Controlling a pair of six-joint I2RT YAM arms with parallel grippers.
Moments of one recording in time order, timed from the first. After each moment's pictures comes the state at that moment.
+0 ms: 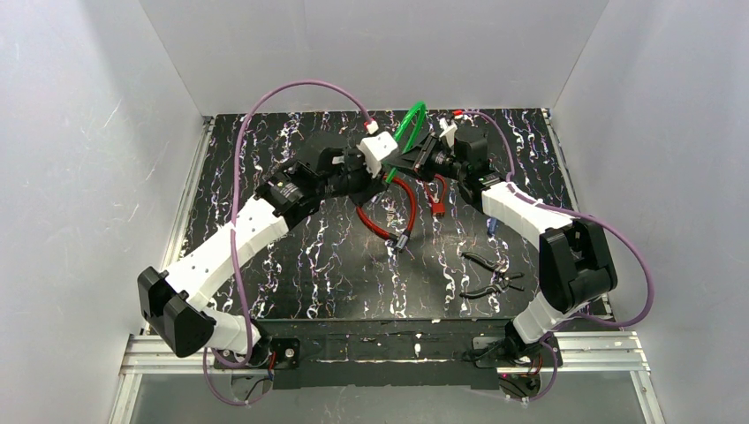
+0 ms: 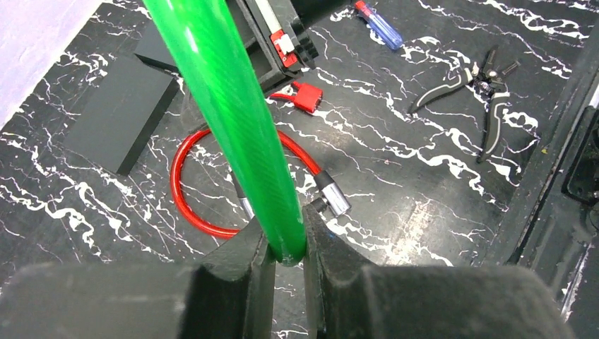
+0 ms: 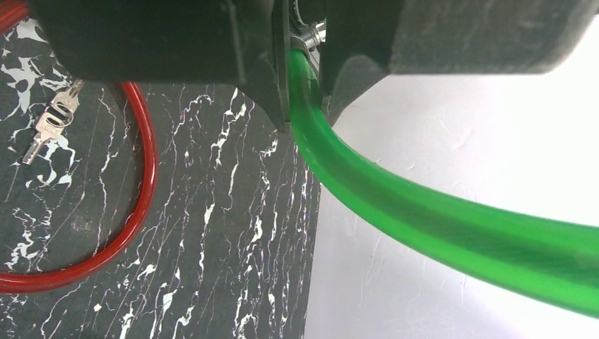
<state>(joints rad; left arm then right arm) -0.73 1.38 1.37 -0.48 0.23 0.23 0.44 1.60 1.10 0.25 -0.53 1.07</state>
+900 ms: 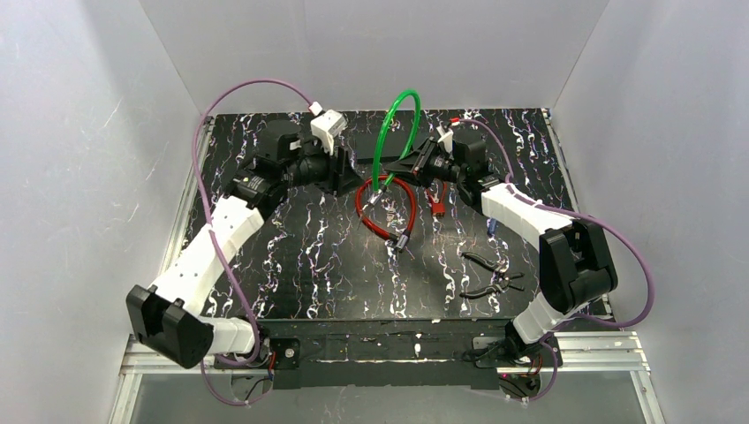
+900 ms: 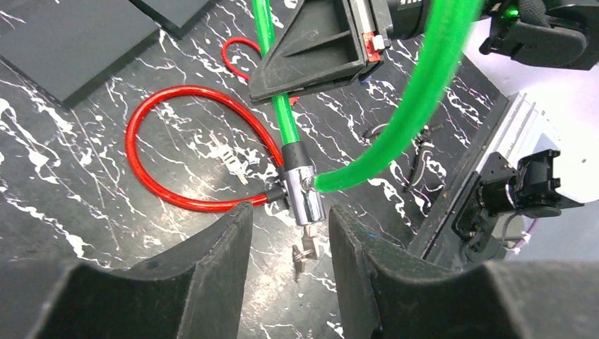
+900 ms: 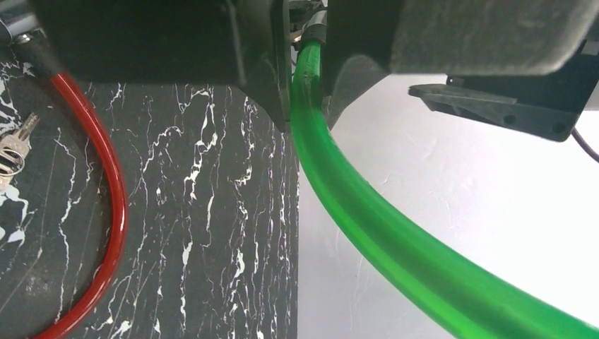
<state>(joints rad) -0.46 1.32 1.31 -0.47 0.51 -0.10 0.44 1.60 1.09 0.22 -0.58 1.18</state>
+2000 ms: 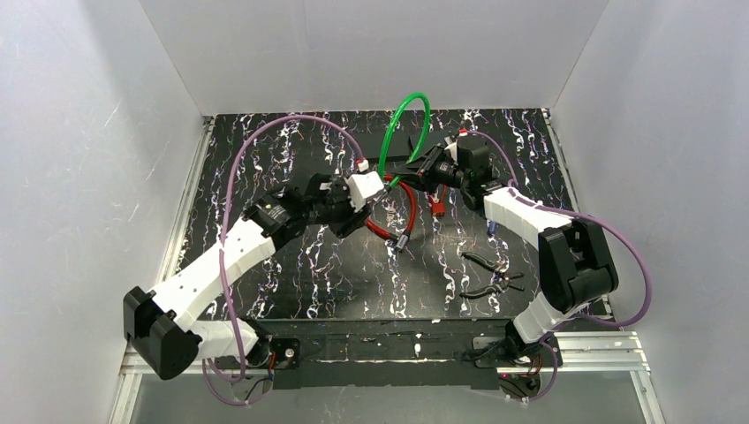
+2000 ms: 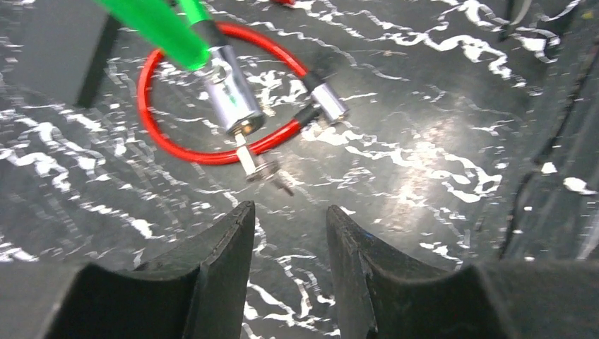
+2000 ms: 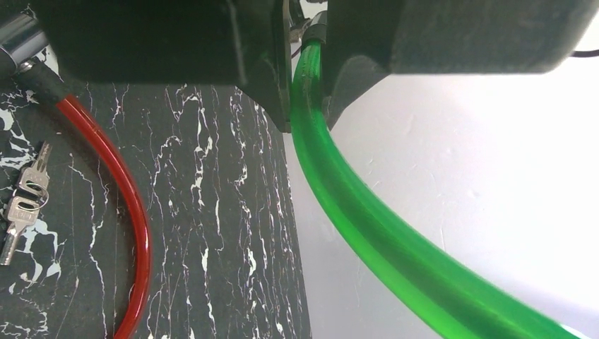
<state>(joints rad) -0.68 1.24 1.13 -0.56 0.30 0.37 0.40 1.60 1.02 0.24 -0.57 1.31</state>
